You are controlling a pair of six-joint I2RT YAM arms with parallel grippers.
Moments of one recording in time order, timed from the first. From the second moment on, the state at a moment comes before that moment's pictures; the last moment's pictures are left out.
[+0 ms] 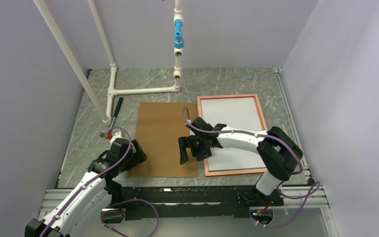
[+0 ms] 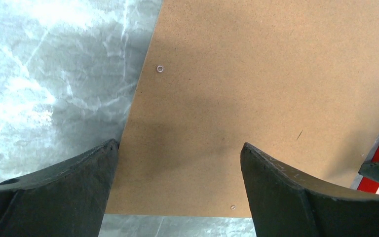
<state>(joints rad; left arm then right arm) -0.40 0.63 0.30 -0.58 -0.11 -0.83 0.86 1.65 0.92 -0.39 -0.31 0.62</state>
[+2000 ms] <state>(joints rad) -0.05 1.25 0.59 -0.39 0.16 -0.59 0.64 1.83 1.10 -0.37 -0.44 0.63</state>
